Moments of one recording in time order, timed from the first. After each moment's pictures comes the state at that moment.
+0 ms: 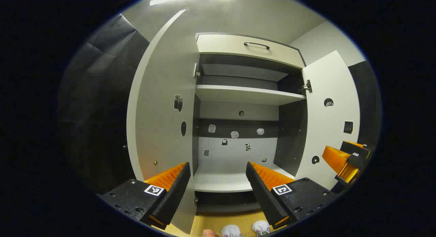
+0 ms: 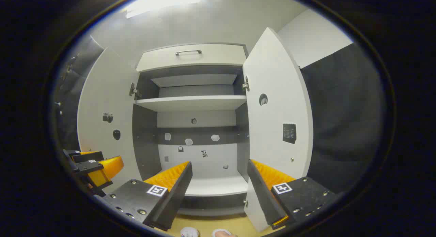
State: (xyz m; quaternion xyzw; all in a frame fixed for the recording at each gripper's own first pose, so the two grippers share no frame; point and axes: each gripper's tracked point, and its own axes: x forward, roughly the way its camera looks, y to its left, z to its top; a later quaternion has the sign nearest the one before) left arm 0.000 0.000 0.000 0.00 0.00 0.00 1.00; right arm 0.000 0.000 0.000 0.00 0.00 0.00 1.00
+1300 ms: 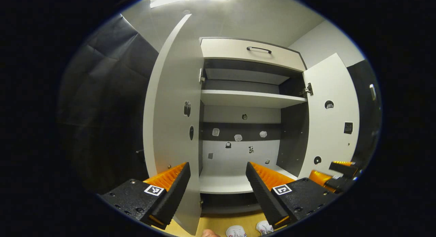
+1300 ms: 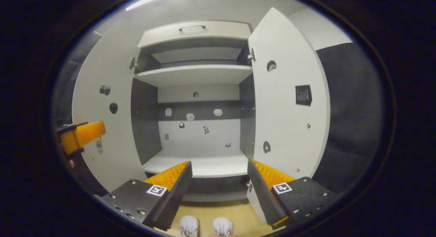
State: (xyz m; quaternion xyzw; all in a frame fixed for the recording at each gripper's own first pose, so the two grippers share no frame) left arm -0.016 0.022 0.008 0.00 -0.02 0.01 1.00; right arm 0.004 0.011 -0.101 -0.01 0.12 0.01 0.99
